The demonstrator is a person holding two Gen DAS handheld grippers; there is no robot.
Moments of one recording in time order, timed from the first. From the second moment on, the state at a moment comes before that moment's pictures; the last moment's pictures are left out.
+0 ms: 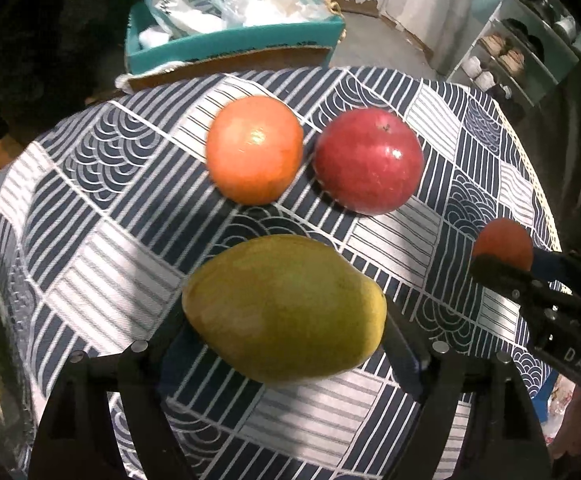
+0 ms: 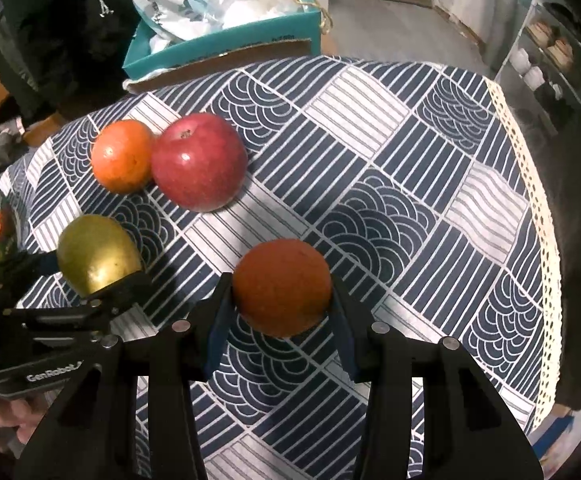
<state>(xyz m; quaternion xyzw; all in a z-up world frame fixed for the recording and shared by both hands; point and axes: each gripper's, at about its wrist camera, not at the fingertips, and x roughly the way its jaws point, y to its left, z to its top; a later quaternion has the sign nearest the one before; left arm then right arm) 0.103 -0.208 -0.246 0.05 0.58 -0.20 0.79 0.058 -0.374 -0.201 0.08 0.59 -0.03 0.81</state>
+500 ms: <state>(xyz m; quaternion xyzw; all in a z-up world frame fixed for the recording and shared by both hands) 0.086 -0.176 -0.193 0.07 0.53 -0.18 0.82 0.055 -0.348 -0.154 0.04 0.54 -0.01 0.84</state>
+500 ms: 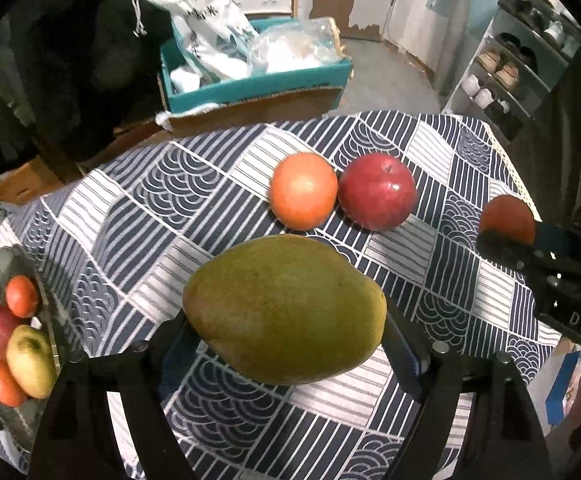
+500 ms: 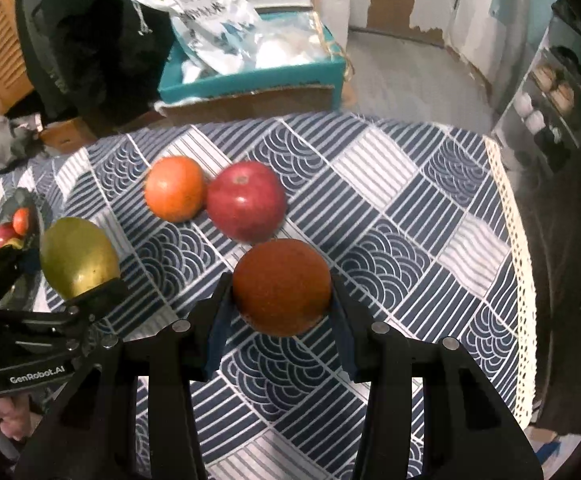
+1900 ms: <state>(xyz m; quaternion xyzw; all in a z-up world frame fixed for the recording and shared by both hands) 0.036 -0.069 -0.091 0.05 0.45 -0.13 0.88 0.047 -0.235 -0.051 -0.04 0.45 0.10 0.89</state>
